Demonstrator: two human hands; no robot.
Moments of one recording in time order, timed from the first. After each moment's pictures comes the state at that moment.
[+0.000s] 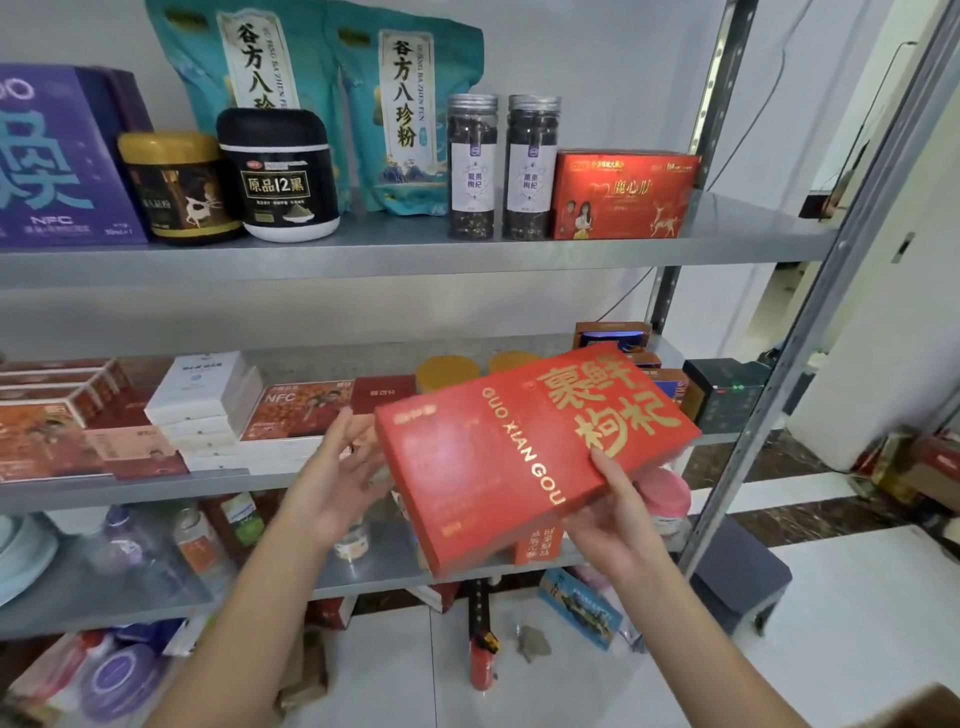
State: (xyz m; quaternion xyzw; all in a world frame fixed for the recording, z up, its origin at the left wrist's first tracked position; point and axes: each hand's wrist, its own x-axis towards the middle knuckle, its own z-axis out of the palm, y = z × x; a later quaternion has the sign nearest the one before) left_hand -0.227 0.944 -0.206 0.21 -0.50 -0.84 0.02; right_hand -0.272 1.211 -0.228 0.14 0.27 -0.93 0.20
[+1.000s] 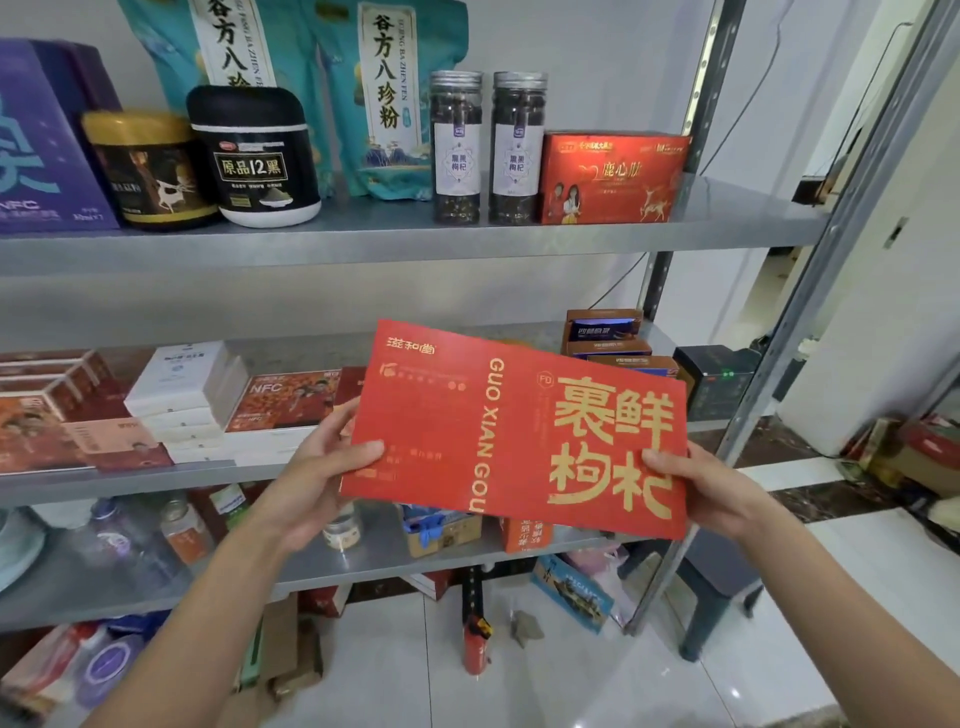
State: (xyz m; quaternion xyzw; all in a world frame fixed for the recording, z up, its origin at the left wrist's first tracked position) left_hand -0.214 0.938 -0.204 0.05 -0.60 -0.80 -0.01; right_hand -0.328 1.323 -0.222 -0.02 0.63 -0.72 0.29
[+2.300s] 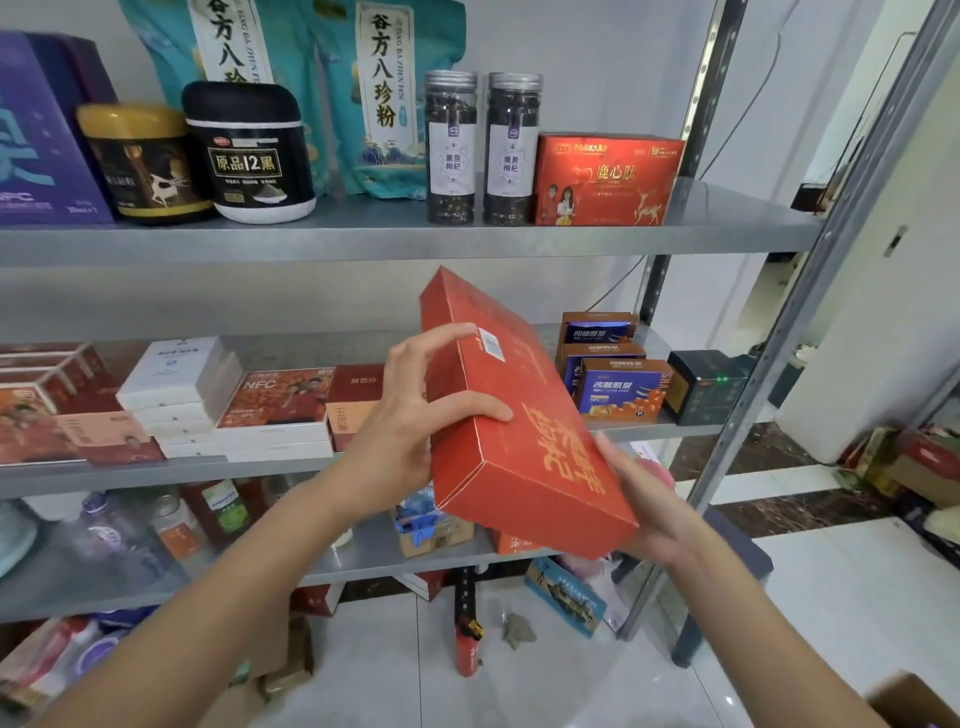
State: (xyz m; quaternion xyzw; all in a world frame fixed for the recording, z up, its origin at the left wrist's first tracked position) left_hand -0.230 1.013 -0.160 -0.29 -0.86 -0.27 0.31; right_hand -0.286 1.268 -0.208 0.04 0.52 -0.77 0.37
